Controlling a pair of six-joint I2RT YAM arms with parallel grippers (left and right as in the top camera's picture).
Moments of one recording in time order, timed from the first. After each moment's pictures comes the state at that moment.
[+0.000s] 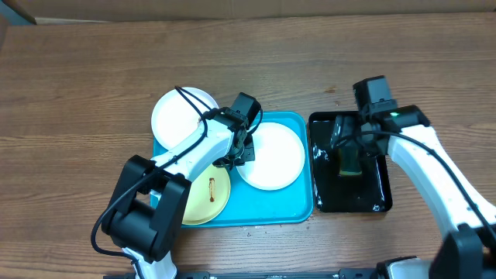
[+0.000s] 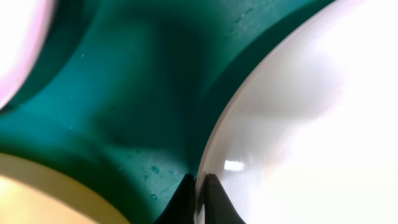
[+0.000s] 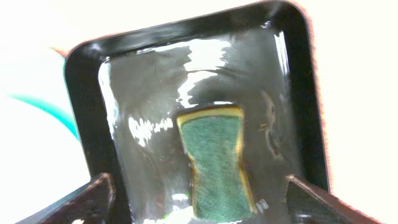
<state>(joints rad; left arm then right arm) -0.49 1.89 1.20 -0.80 -0.02 -0.62 0.20 1.53 1.13 -0.87 0.07 0.39</state>
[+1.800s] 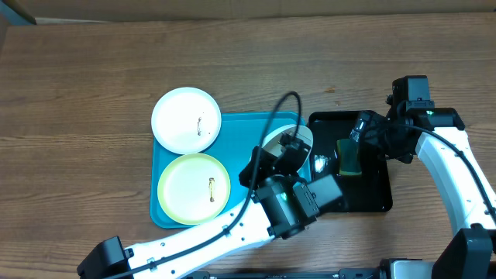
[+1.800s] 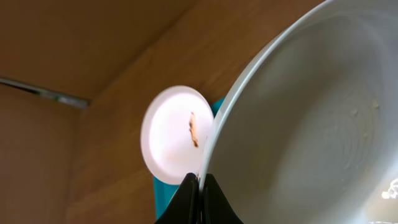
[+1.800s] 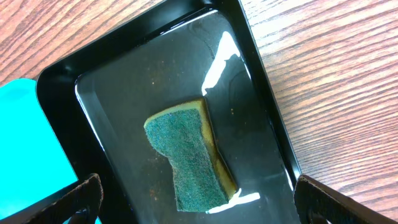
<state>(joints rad) -1.15 1.57 1.30 -1.10 -1.04 -0.53 0.00 1.51 1.11 -0.90 -0.09 0.41</state>
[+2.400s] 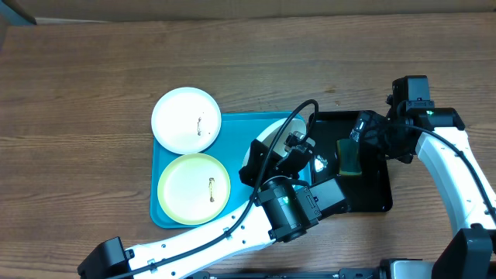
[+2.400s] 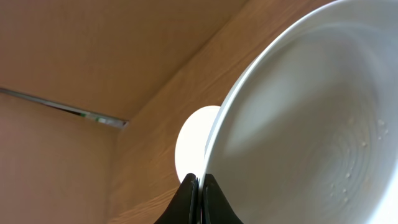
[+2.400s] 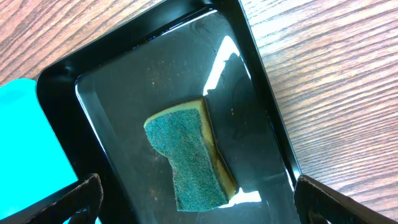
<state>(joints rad) -1.16 1.57 1.30 -1.08 -1.17 -0.44 0.00 1.51 1.11 -0.90 -0.09 0.41</state>
